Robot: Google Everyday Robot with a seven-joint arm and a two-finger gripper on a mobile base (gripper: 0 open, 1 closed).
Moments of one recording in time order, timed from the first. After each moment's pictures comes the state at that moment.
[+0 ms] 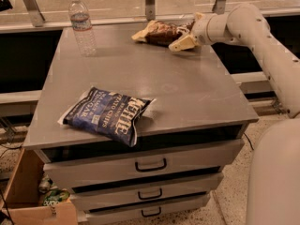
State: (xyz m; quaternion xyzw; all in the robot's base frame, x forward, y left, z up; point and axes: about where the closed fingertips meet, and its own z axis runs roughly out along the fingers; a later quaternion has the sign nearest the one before) arm 0.858 -0.144 0.886 -0.45 0.70 0.03 0.55
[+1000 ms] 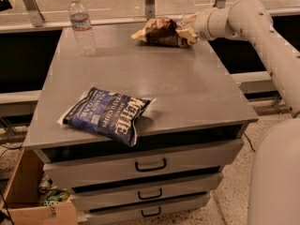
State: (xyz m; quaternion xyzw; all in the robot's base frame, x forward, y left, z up) arm 0.854 -0.142 0.906 -0.47 0.68 0.01 0.56
